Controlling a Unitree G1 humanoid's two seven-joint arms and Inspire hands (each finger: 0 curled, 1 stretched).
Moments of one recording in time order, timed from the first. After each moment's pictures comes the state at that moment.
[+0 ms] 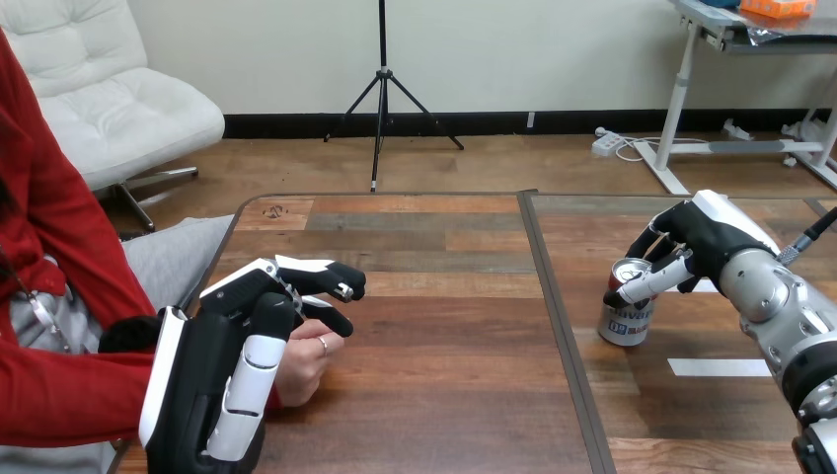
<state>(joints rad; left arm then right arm) 0.39 0.11 -0.09 -0.14 -0.15 -0.69 -0.17 -0.87 -0.47 0.23 1.34 -0.45 -0.13 0.04</state>
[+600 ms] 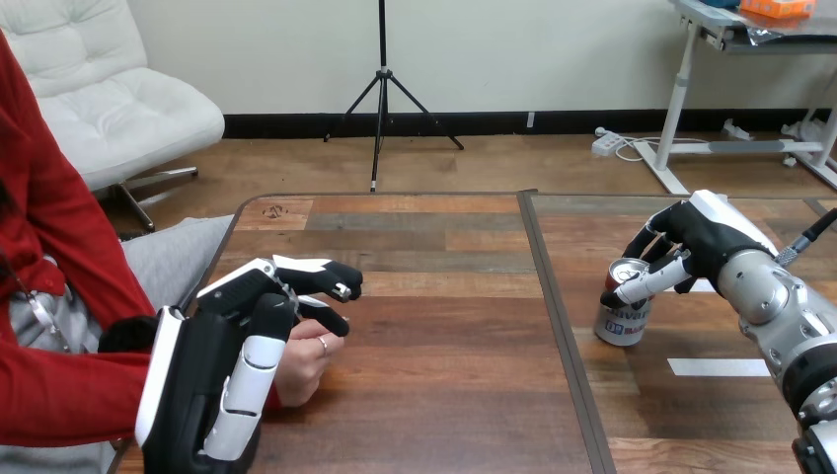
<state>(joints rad) 0.39 0.11 -0.07 -0.14 -0.13 -0.69 -0.16 -0.87 -0.47 0.23 1.34 -0.44 -0.15 0.04</state>
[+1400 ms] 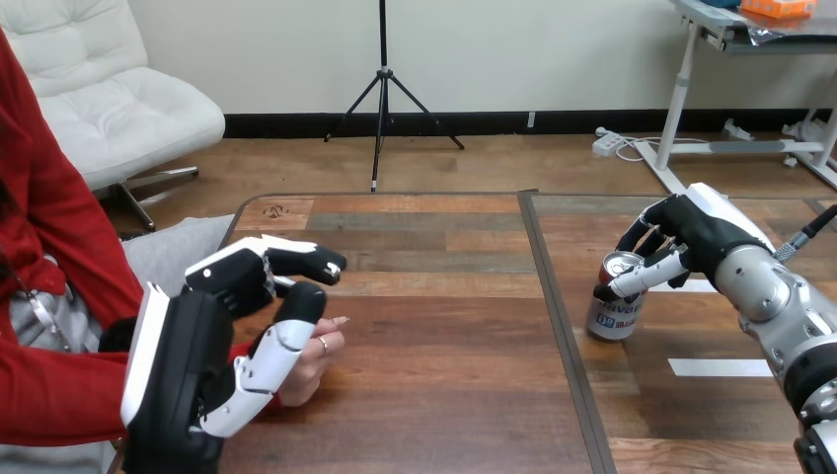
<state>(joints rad) 0.32 0.12 0.03 -0.14 0.06 -0.69 -0.10 -0.87 -0.47 0.22 1.33 -0.42 -0.18 0.05</state>
